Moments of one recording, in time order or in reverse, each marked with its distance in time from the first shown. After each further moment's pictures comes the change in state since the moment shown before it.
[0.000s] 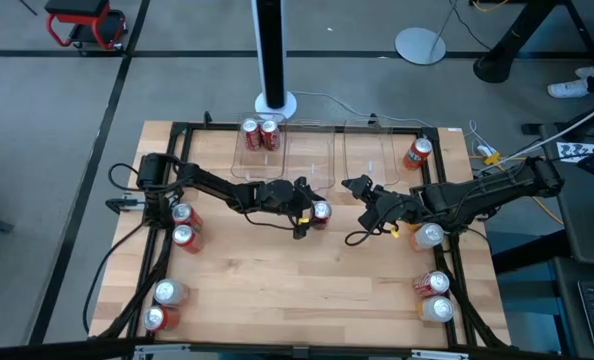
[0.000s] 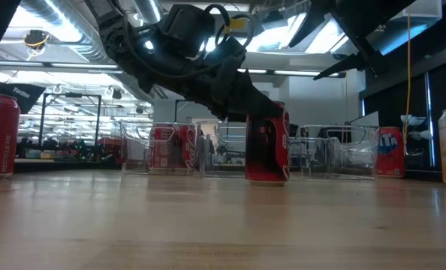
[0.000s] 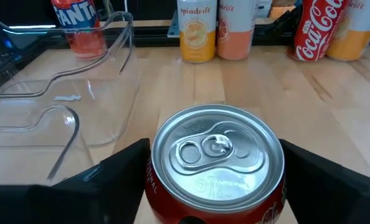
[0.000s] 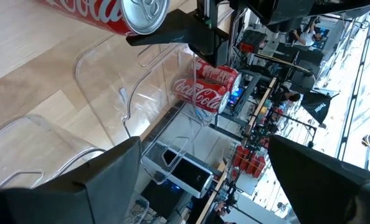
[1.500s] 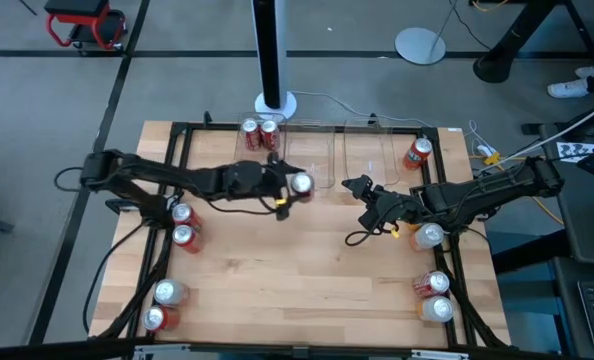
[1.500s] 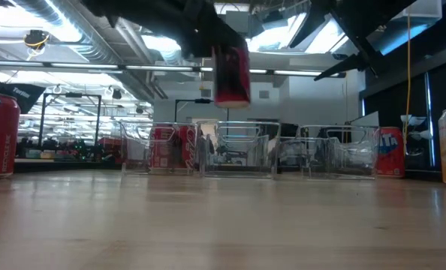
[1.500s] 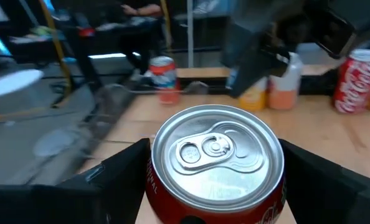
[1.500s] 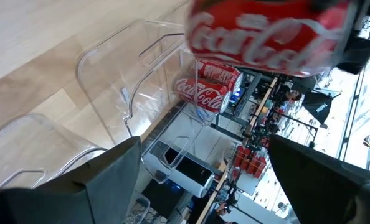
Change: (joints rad) left arm -0.005 -0.473 -0.041 -0.314 -0.254 0.059; right arm 0.000 0.000 0.000 -0.009 0.000 0.004
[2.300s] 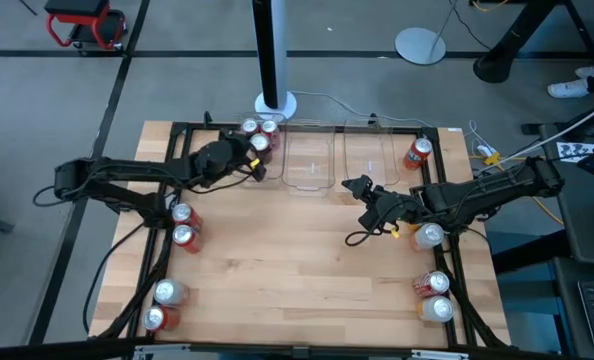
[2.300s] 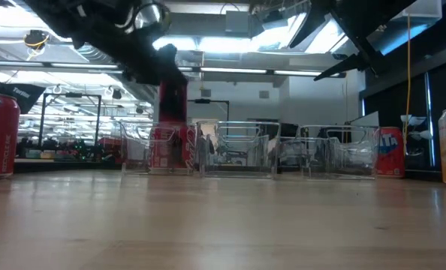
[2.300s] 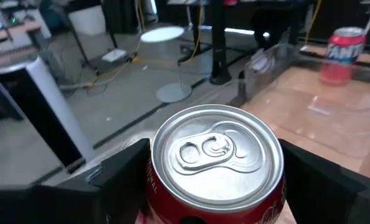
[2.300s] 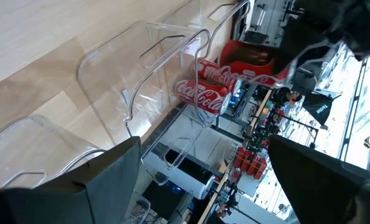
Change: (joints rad) left arm 0.255 -0.251 -0.283 -0.016 -0.286 -0.128; right arm 0.000 0.000 0.000 0.002 -0.006 0.000
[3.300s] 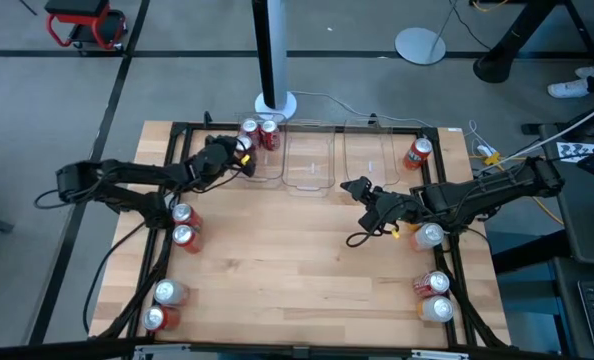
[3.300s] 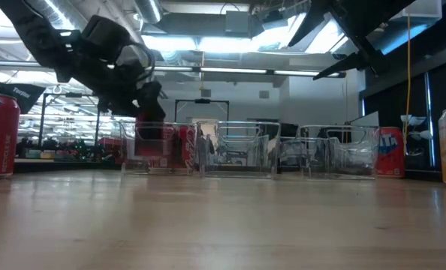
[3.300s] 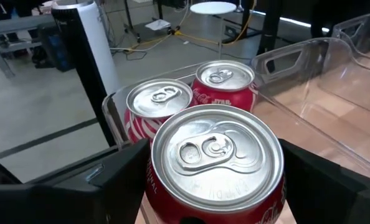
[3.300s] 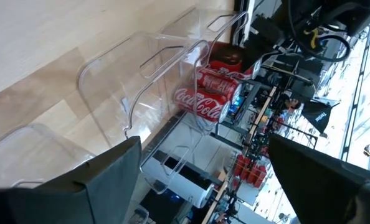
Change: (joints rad) left arm 0.141 0.036 -0.224 0.187 -0.045 -0.141; right arm 0.000 0.000 0.000 0.015 -0.034 -0.015
